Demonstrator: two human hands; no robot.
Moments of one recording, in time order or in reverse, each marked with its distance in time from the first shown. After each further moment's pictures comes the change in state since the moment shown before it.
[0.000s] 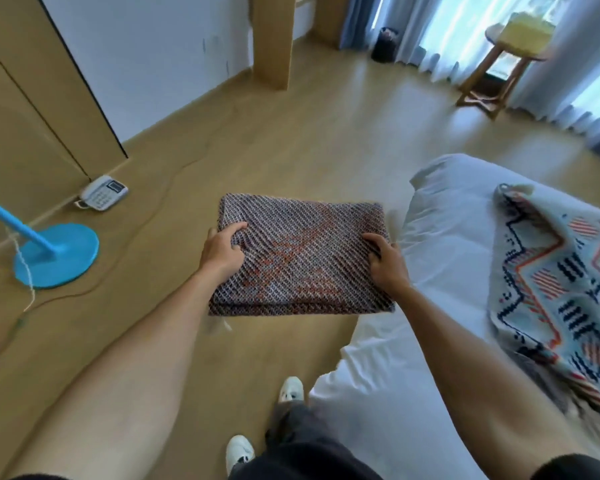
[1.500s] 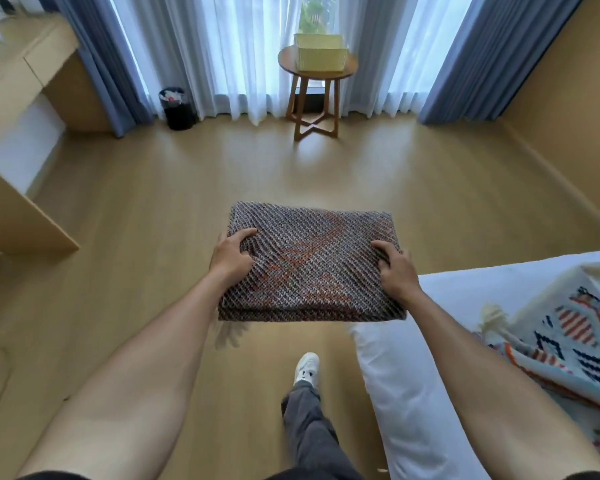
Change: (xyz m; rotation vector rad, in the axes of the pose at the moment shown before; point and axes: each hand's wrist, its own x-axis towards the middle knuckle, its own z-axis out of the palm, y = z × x) left_hand 0.876 0.745 0.348 0.187 -0.476 0.526; right_hand 0.922 0.179 -0.337 0.156 0.440 0.533
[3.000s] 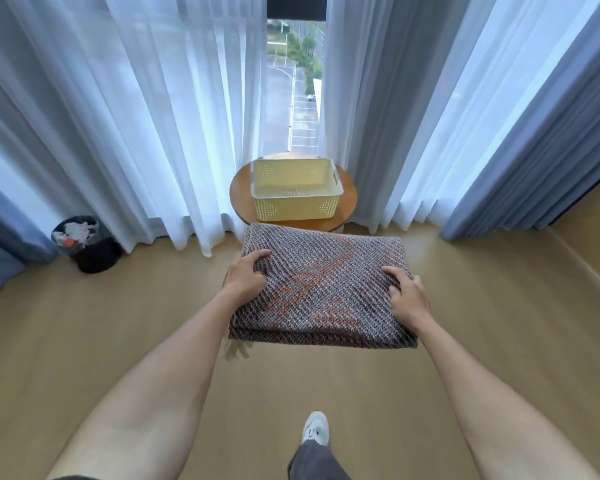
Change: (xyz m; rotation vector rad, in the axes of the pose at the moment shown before) left_hand 1.142 0.462 0.071 -0.010 -0.076 0.061; right_hand 1.196 -0.141 -0.115 -0.009 0.054 0.034
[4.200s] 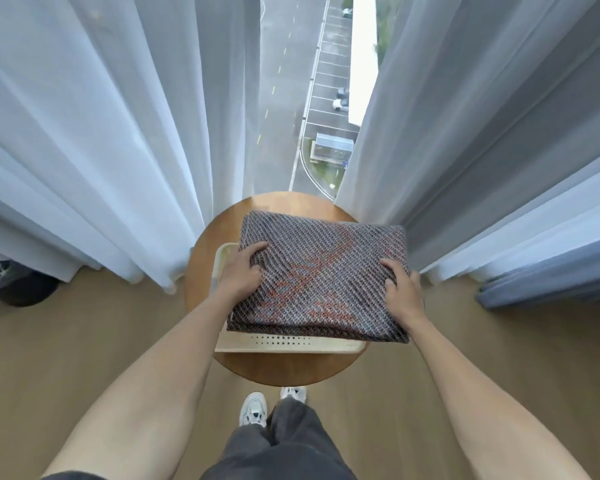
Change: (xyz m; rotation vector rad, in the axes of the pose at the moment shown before) left_hand 0.622 0.104 -0.016 -0.067 -0.058 -0.140; right_hand 0.650 -0.124 0.073 -0.060 -0.155 0.043
